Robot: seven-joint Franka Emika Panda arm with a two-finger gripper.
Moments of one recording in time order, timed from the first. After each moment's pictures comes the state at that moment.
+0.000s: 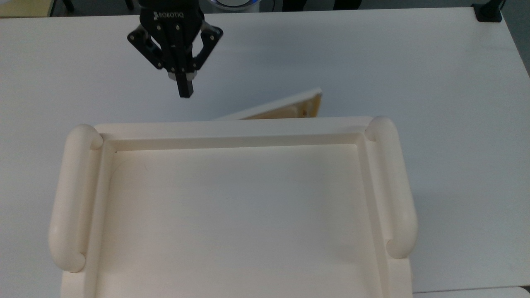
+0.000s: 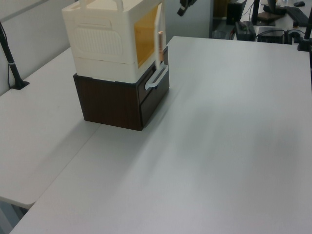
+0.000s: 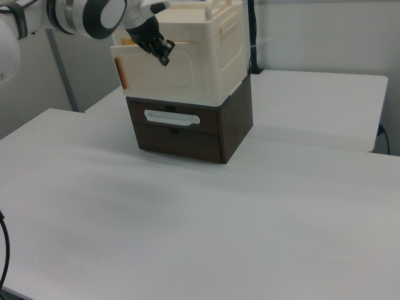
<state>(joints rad) 0.04 0.24 -0.06 -1.35 0.12 2.16 0.08</state>
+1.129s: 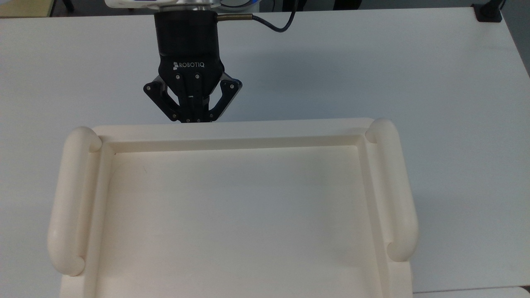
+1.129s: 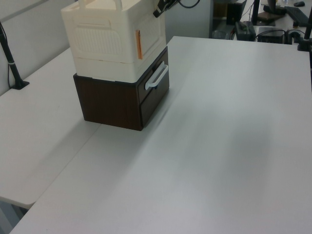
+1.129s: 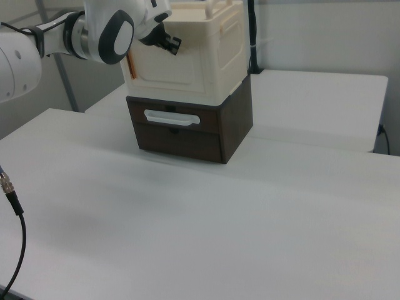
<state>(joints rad) 0.08 0.35 -0.06 -1.36 0.12 2.56 0.08</state>
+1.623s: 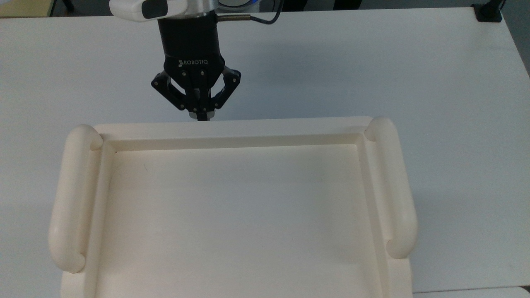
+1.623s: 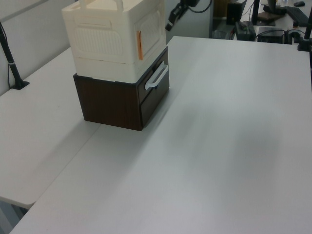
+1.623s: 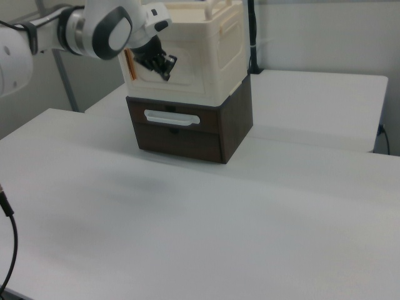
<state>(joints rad) 0.07 0.29 -0.07 -1.41 0.11 2.24 -0.06</state>
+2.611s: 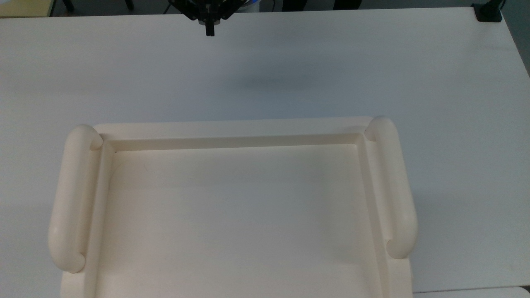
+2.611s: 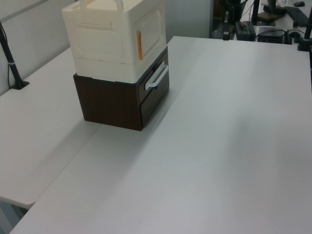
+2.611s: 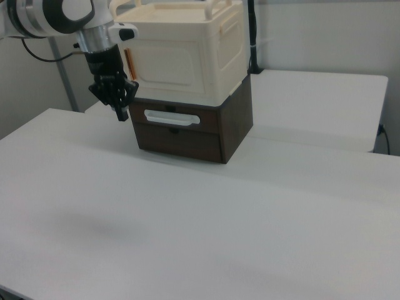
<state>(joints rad) 0.11 0.06 -0.05 -1.53 -0.08 1.59 -0.07</state>
